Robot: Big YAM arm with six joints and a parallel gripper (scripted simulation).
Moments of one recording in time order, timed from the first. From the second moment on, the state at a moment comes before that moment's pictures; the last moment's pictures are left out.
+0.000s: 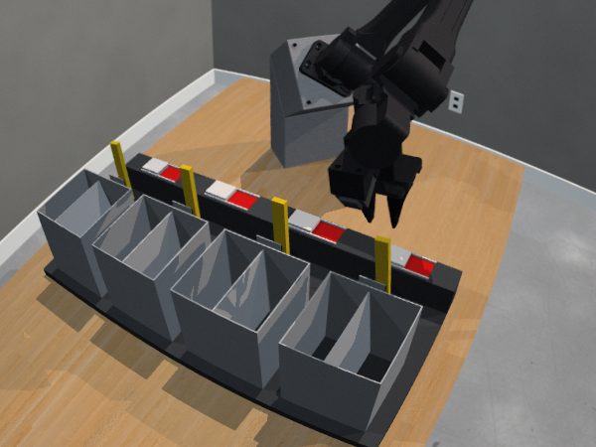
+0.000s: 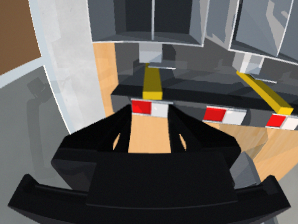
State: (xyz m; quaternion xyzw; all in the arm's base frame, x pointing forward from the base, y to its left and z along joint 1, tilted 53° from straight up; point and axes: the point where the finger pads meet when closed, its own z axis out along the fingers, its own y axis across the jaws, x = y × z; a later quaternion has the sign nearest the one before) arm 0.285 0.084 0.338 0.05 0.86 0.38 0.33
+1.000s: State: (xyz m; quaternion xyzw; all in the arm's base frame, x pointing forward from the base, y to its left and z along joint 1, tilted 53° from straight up) arm 0.294 0.096 0.330 0.05 0.86 0.38 0.33
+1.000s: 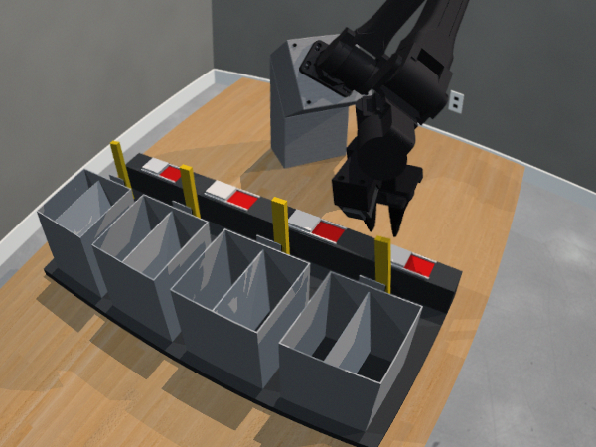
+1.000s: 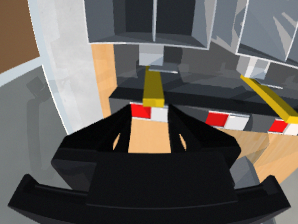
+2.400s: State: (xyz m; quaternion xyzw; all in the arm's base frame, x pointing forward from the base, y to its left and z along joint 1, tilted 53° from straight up) arm 0.325 0.128 0.301 0.05 0.86 0.39 0.33
